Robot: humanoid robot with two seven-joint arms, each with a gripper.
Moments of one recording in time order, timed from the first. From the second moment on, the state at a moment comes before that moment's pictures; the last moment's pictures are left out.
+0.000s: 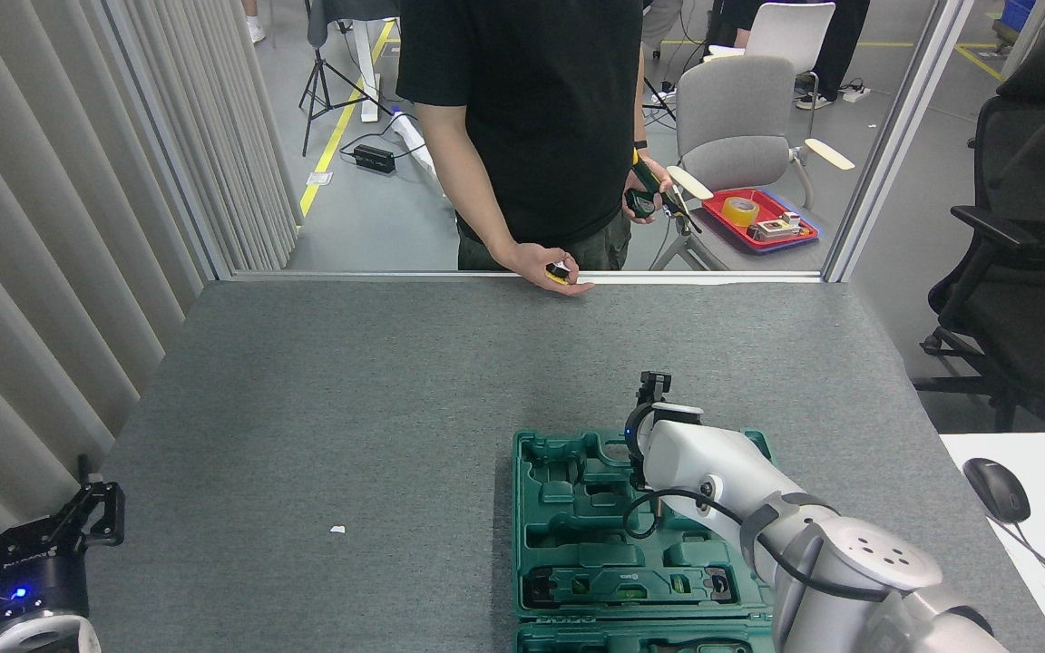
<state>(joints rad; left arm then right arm) -0.17 0.21 0.38 -1.19 -1.49 0.10 0.36 -1.04 0.05 1.27 -0.25 1.58 -0.32 0.35</state>
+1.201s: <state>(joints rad) 0.05 0.12 0.38 -1.14 -1.44 0.19 0.45 -1.04 0.05 1.26 -0.26 1.58 -0.26 0.35</state>
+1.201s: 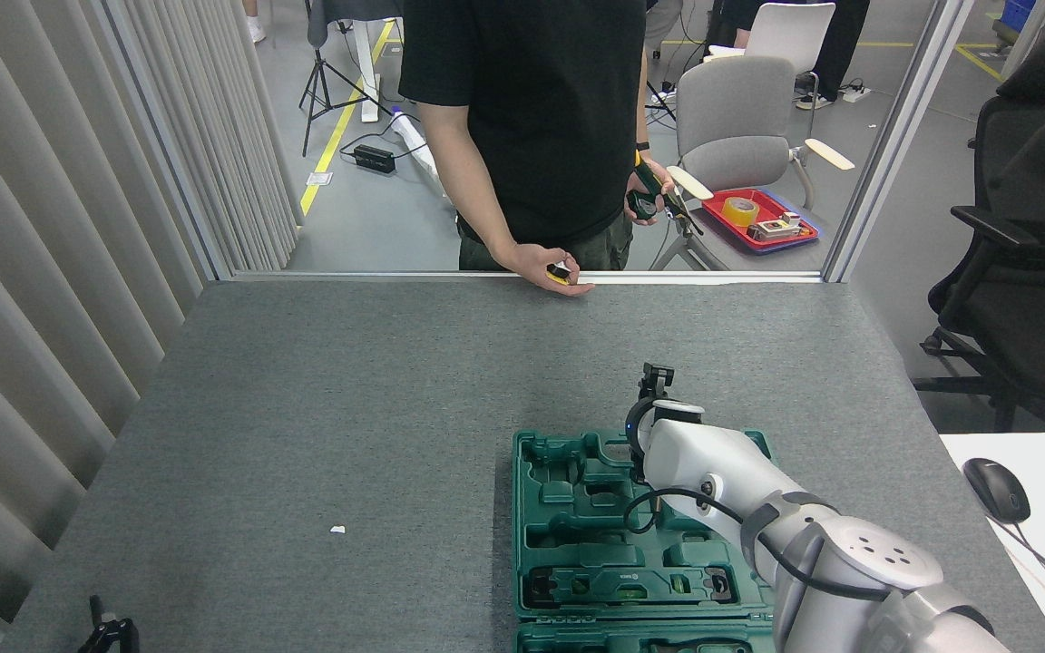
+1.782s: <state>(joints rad) 0.04 0.12 0.38 -1.18 -1.36 0.17 0.40 -1.04 0.05 1.26 -0.26 1.54 -0.23 0.34</state>
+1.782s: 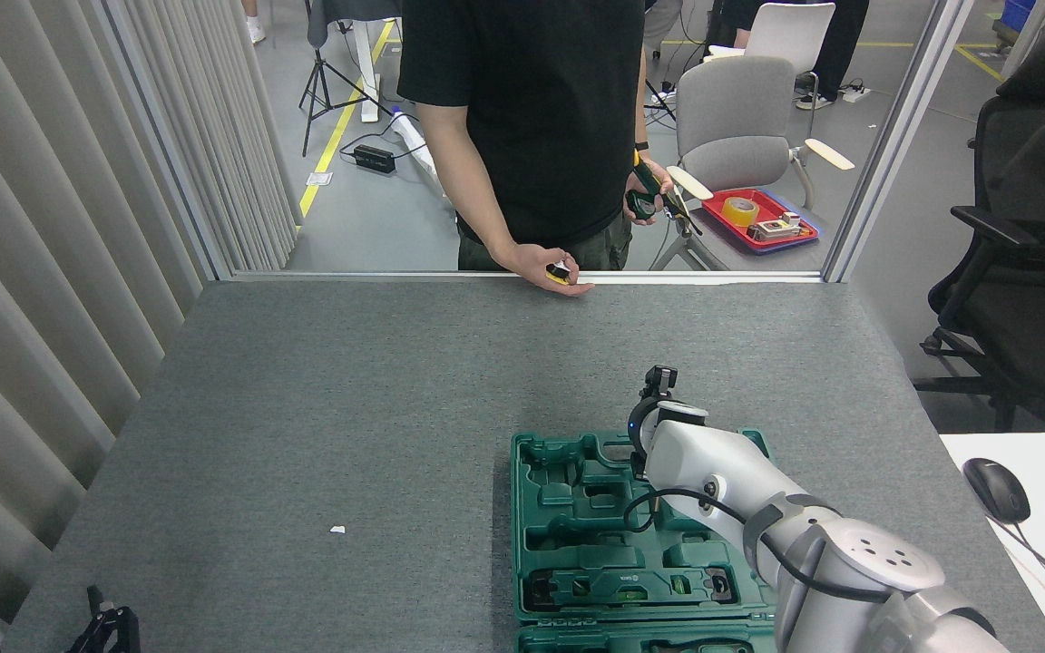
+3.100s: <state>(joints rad) -0.02 0.12 0.38 -1.17 -1.28 0.17 0.36 -1.04 0.04 1.27 -0.26 1.52 -0.23 0.35</state>
